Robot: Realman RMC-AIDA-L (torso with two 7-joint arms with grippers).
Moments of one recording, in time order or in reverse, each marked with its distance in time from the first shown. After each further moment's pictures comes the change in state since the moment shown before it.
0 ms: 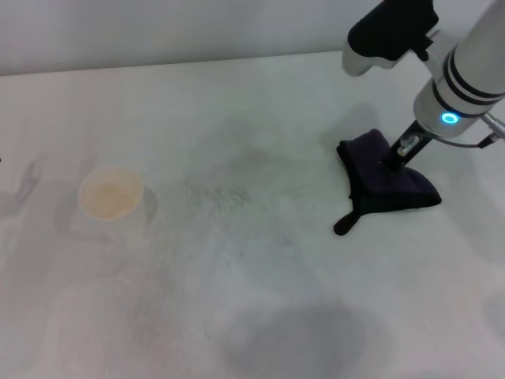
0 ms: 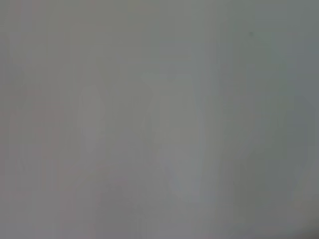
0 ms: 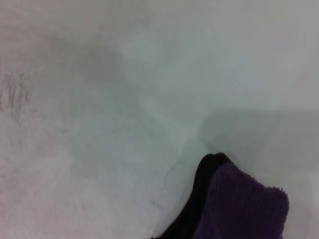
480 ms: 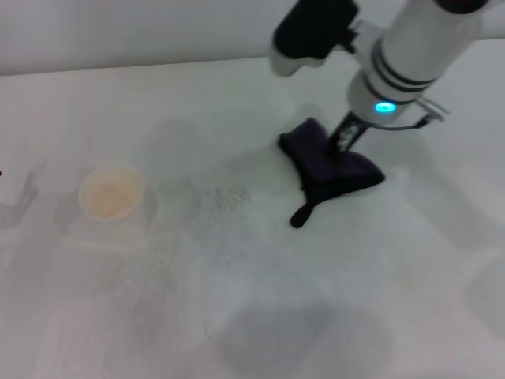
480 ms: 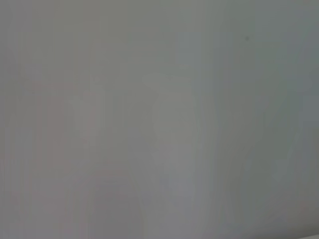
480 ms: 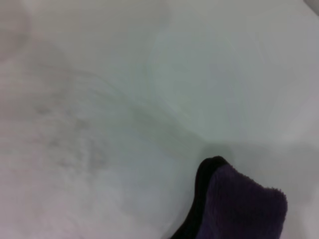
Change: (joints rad) left arm 0.024 -0.001 0.002 -0.036 0.000 -0.057 0.000; right arm 0.144 0.005 -0.145 -0.094 0.104 -0.102 -0.027
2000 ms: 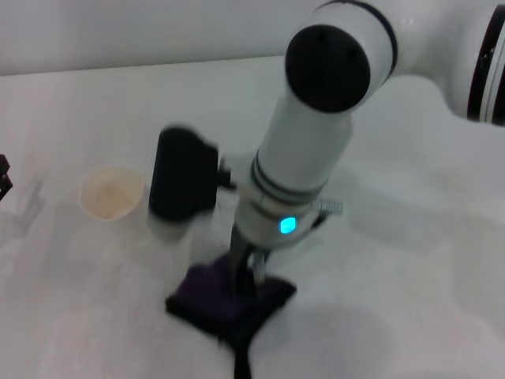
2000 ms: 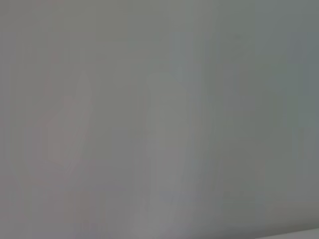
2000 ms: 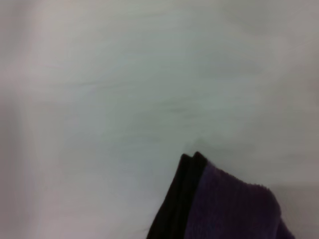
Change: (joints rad) left arm 0.008 -0.007 0.009 -0.039 0.008 -0.038 -0.024; right arm 0.191 0.015 -0.578 -0.064 0.623 -0.095 -0.184
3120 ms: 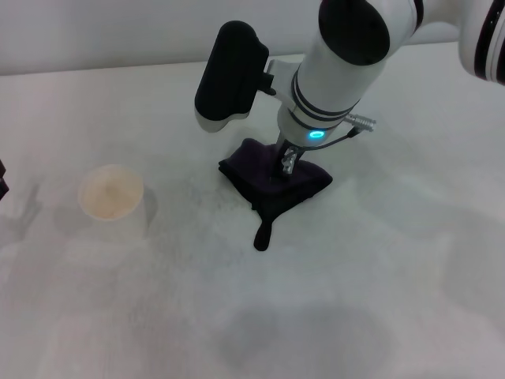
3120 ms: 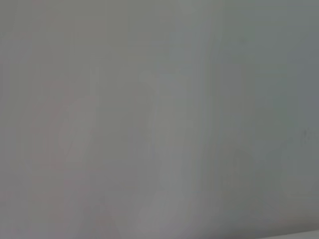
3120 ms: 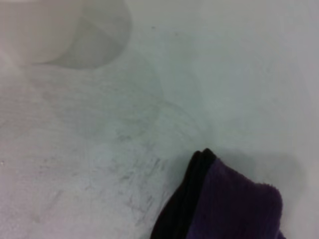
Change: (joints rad) left arm 0.015 -0.003 -0.005 -0.003 -0.004 -0.018 -0.003; right arm 0.020 -0.002 0.189 -0.167 -0.409 -0.134 0.163
